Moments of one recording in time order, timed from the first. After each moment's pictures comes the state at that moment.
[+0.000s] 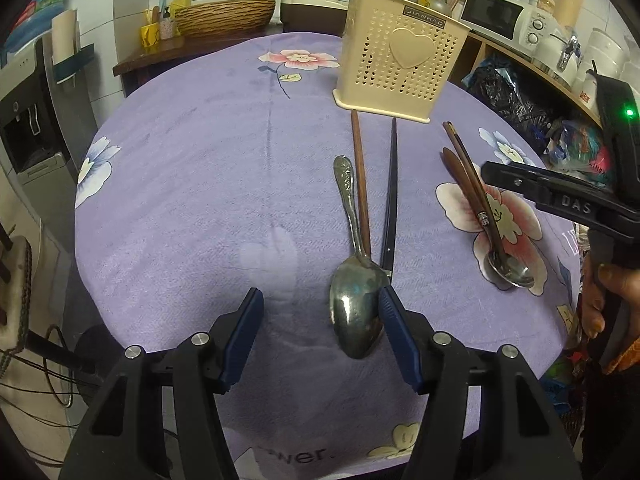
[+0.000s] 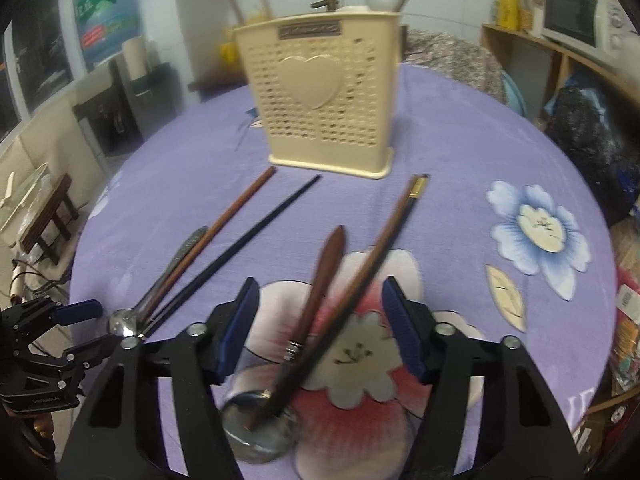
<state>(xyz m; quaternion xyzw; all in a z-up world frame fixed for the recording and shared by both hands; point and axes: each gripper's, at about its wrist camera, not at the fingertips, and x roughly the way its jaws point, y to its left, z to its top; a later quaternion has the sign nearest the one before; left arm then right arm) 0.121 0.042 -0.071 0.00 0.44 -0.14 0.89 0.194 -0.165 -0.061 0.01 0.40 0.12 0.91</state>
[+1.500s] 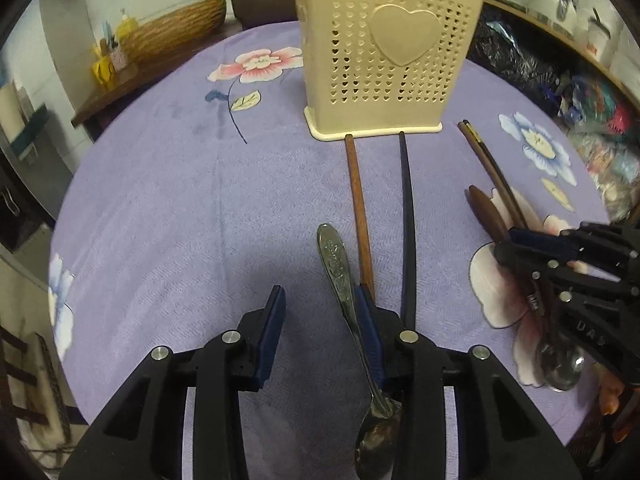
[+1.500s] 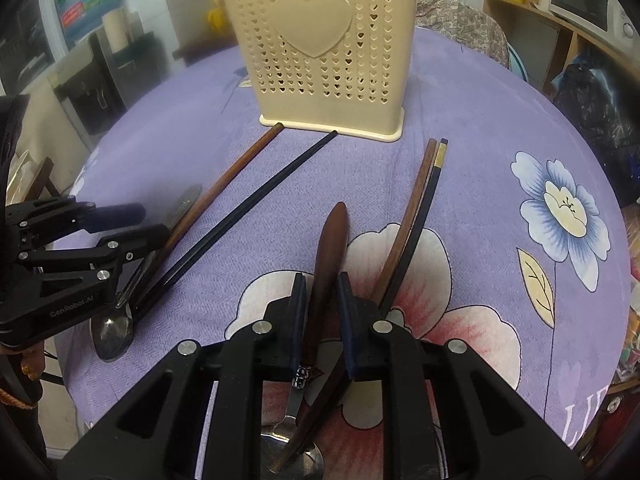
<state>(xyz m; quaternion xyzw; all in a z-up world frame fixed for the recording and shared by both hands) 0.221 -0.010 -0.066 0.12 0.46 -0.16 0.87 0.218 -0.147 -0.085 0.00 0.46 0.09 0.89</state>
